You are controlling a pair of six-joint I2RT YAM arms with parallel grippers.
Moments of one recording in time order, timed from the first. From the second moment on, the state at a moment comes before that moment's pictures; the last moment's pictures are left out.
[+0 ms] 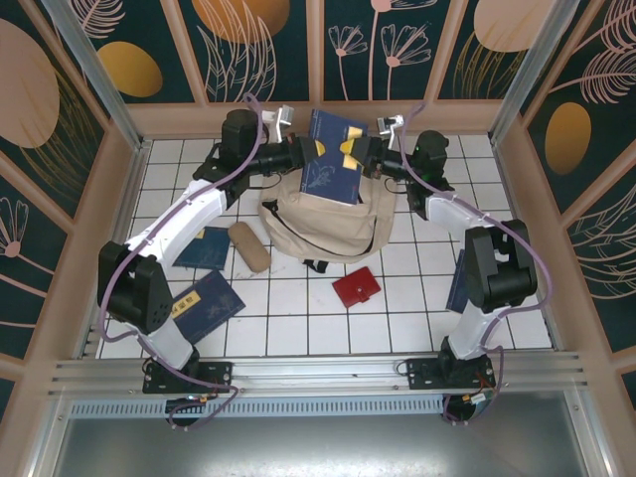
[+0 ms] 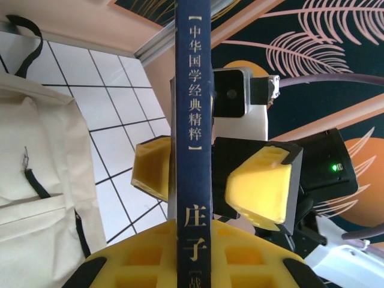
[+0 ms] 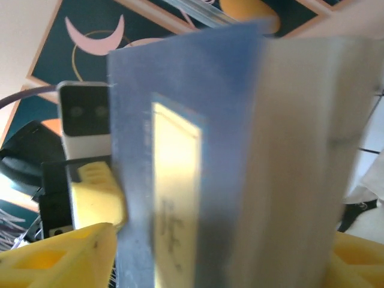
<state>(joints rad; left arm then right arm) -0.43 1.68 1.47 -0.05 0.70 -0.83 0.25 1.75 1.14 0.75 -1.05 1.17</state>
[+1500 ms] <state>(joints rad) -0.29 1.30 1.06 -0.11 0.34 -0.89 0.45 1.66 1.15 -0.11 -0.41 0.47</state>
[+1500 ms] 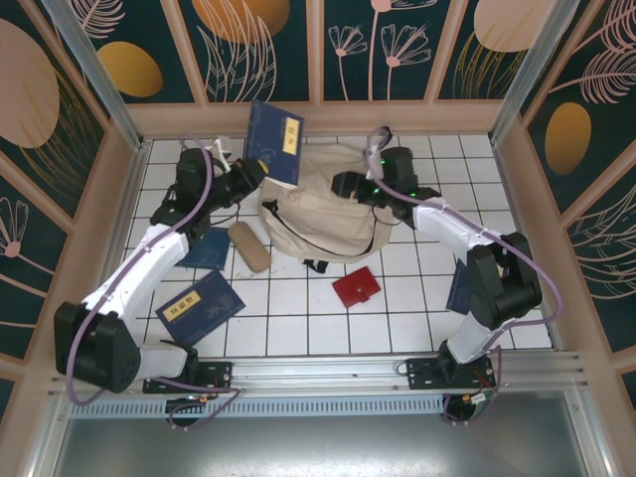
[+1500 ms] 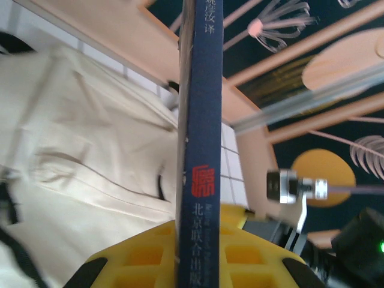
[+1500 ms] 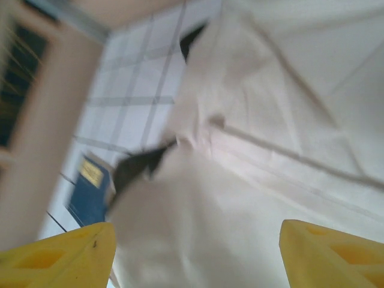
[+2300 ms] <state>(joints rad) -0.13 1.16 1.00 -0.36 0.25 -0.81 0.74 1.79 1.24 -0.40 -0.08 -0.13</state>
